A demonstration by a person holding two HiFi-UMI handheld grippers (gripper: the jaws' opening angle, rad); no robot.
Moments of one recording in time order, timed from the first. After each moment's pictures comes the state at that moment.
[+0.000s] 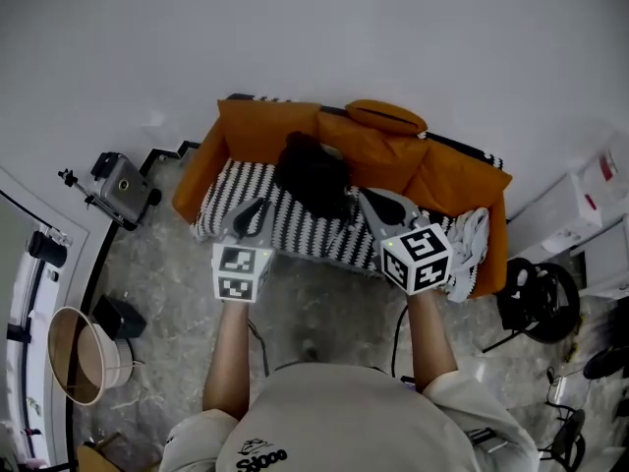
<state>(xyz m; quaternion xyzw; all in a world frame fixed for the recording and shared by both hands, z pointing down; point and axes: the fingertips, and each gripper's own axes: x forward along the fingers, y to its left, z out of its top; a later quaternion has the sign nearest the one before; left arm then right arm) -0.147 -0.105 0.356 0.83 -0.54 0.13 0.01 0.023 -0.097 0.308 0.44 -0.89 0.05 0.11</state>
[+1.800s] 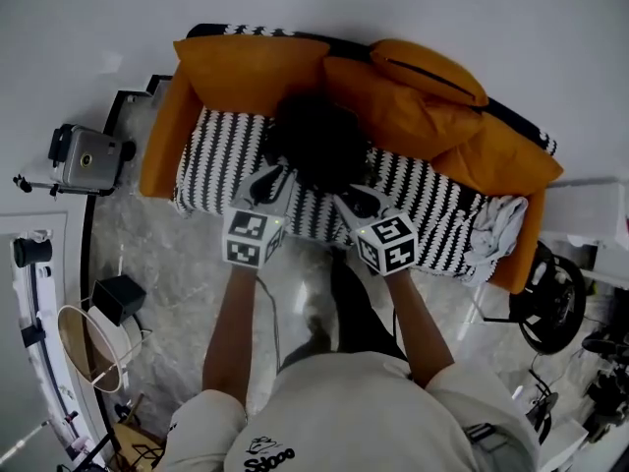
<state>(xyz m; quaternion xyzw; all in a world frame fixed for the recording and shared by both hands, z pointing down) -0.117 -0.447 0.603 0.85 -0.45 0.19 0.17 -0.016 -0.406 0.627 0.38 -0.86 0.27 0.22</state>
